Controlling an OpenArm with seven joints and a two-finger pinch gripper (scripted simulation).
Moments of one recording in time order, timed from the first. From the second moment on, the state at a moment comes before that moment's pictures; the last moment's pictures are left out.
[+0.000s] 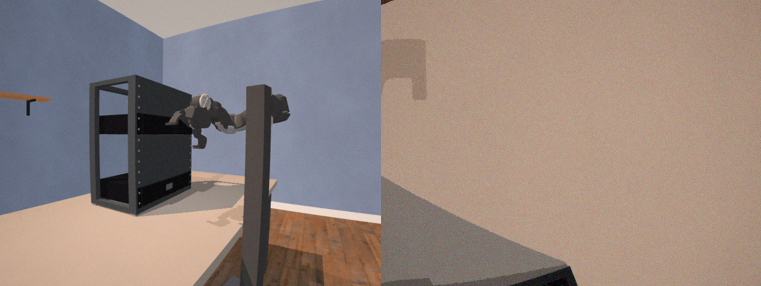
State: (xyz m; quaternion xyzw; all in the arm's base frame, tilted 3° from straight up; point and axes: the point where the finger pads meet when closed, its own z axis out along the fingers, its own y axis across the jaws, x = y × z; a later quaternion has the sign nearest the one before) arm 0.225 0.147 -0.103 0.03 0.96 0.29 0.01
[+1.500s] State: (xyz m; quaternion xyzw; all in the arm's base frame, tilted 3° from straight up) arm 0.337 -0.031 -0.078 0.39 0.63 0.67 0.12
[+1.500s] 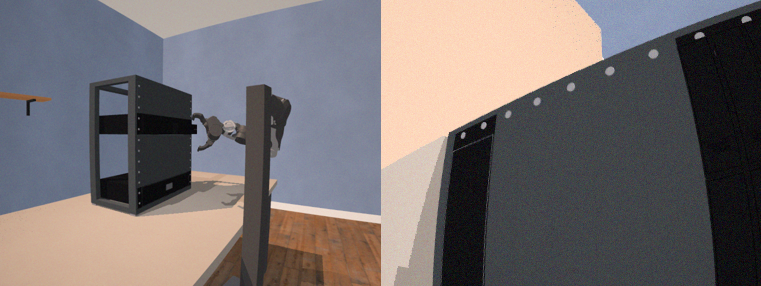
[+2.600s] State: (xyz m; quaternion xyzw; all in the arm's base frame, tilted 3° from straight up) arm 0.306 -0.205 -0.075 0.45 0.54 0.59 0.40
